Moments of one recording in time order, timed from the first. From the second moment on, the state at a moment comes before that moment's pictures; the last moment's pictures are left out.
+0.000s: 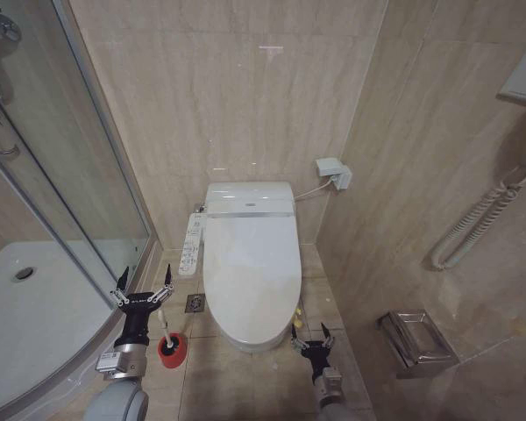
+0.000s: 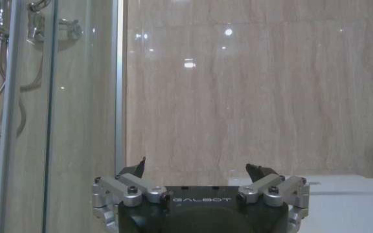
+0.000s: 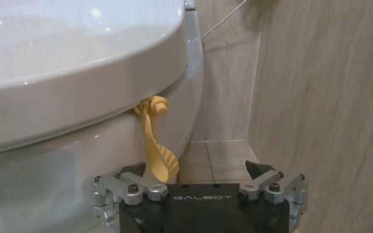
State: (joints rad) left arm 1.43 -1.35 -0.57 -1.95 -0.16 -0.31 -0.12; right arm -1.29 1.58 0.49 1.31 -0.01 0.29 0.06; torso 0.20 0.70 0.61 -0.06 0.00
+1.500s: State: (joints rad) left arm 1.43 -1.35 -0.57 -1.95 -0.16 -0.31 -0.12; right arm -1.28 1.57 0.53 1.42 0.10 0.28 0.05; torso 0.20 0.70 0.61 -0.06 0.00
